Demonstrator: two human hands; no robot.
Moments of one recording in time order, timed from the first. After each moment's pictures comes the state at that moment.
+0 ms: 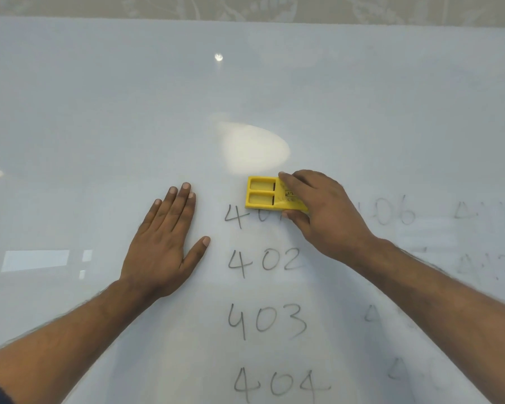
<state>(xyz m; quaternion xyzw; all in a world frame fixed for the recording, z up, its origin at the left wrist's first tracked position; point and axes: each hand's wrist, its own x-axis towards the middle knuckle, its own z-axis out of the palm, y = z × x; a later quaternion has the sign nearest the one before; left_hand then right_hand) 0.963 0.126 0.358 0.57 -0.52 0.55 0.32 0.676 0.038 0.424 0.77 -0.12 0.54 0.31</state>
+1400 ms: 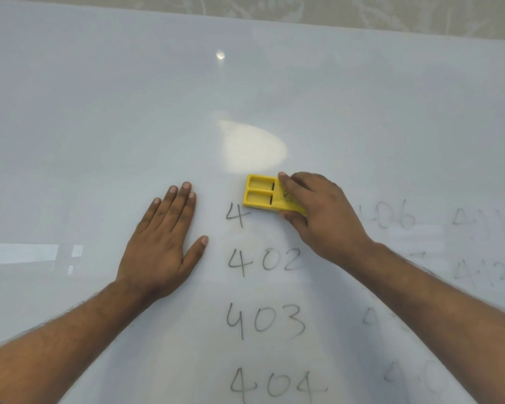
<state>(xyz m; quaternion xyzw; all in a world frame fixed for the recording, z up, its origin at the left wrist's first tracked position) 0.966 0.123 0.352 0.57 -0.51 0.56 0.32 0.683 0.038 0.422 0.76 -0.11 0.54 0.34</state>
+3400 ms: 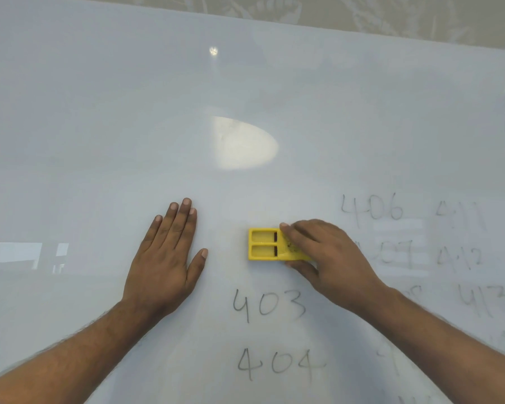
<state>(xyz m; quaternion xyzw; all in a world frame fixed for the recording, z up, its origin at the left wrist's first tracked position) 0.970 0.122 0.311 0.56 -0.51 0.56 0.34 0.667 0.043 0.347 0.80 -0.11 0.47 0.37</state>
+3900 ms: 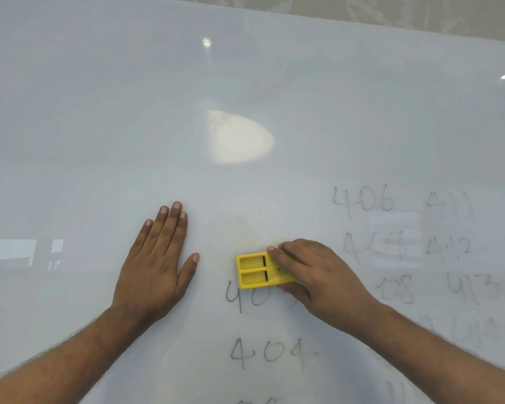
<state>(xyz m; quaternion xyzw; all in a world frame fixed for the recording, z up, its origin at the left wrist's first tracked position) 0.972 0.122 0.294 0.56 -0.52 0.56 0.33 0.664 0.038 0.308 0.82 -0.08 0.43 0.38</state>
